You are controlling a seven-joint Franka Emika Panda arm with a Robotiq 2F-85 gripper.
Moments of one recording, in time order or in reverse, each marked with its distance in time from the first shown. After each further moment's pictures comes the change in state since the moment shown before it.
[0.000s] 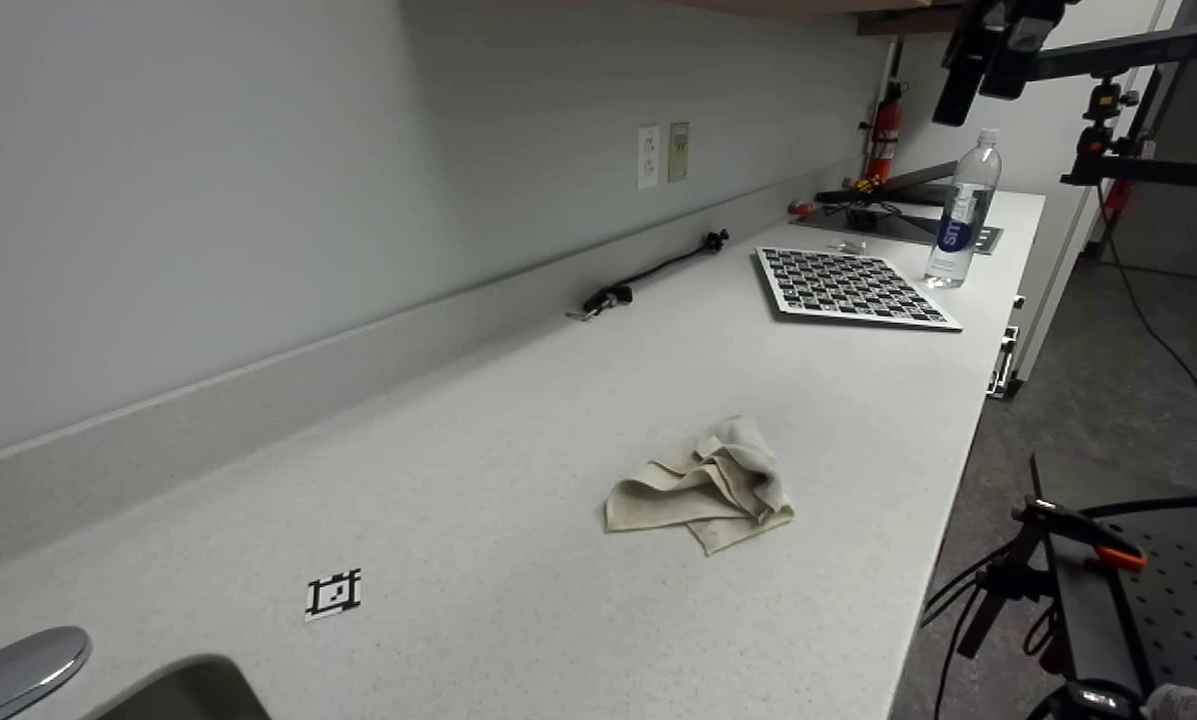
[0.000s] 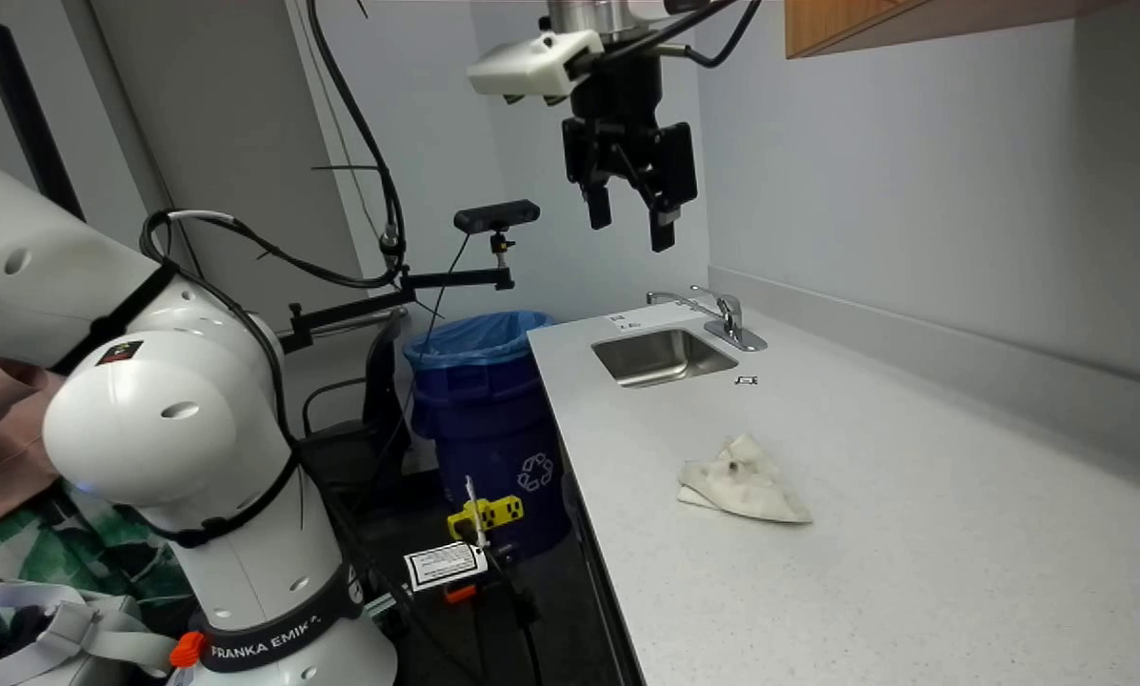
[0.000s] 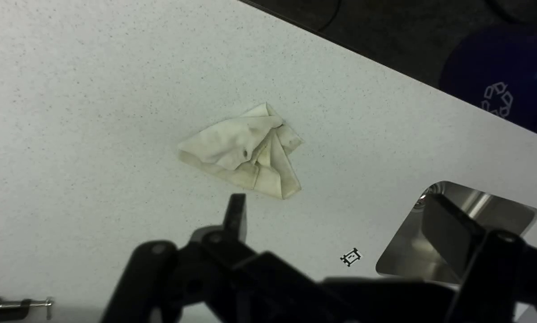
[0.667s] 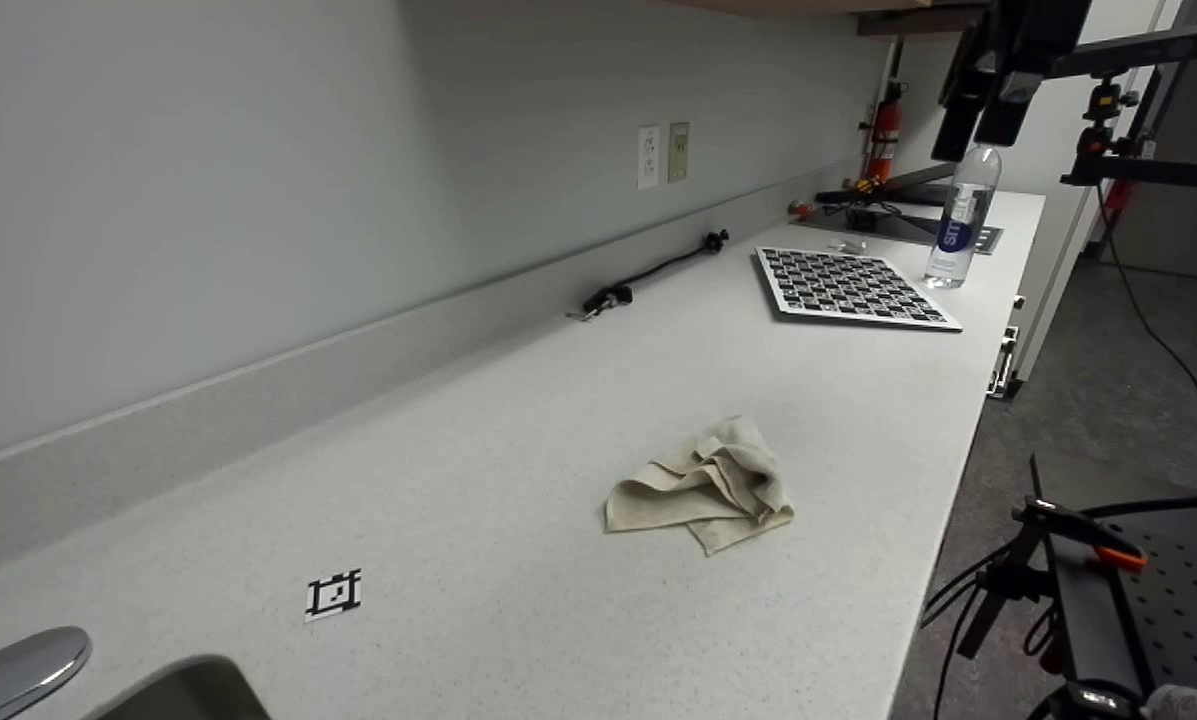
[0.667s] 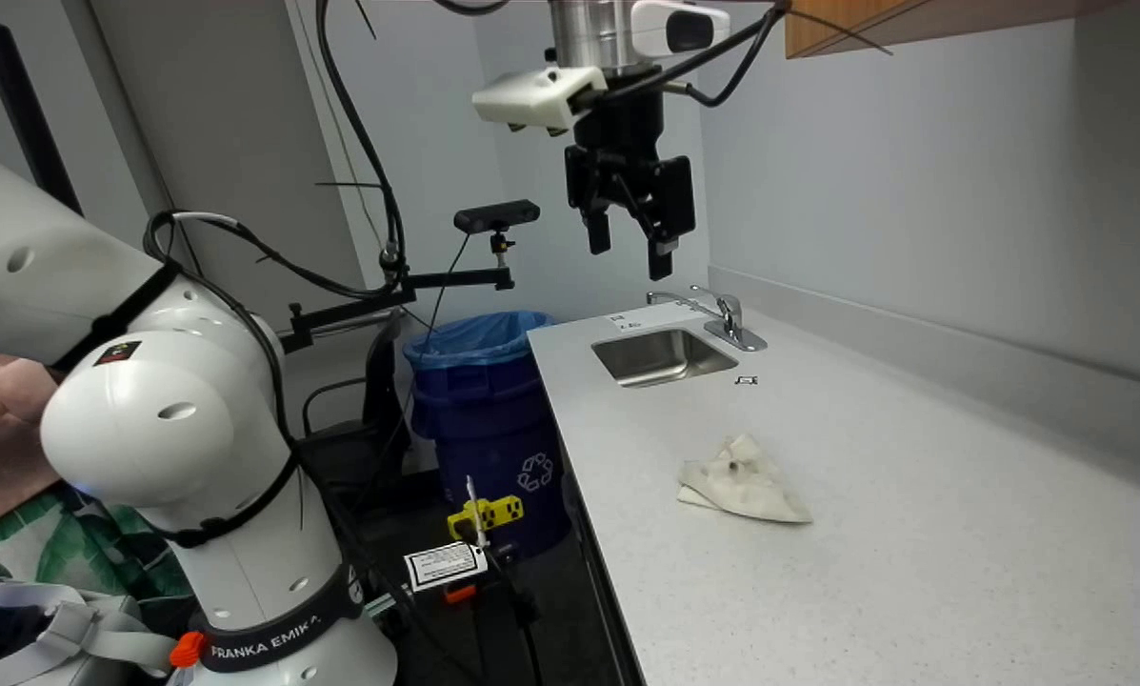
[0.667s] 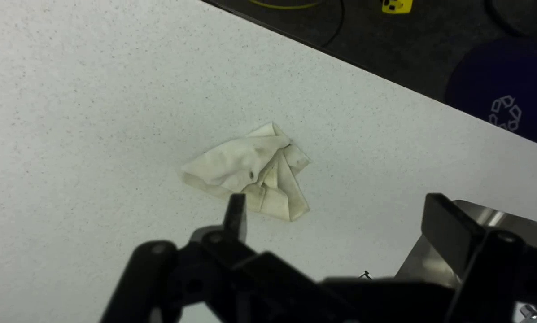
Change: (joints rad) arm -0.013 0.020 0.009 -0.044 -0.012 0.022 0.000
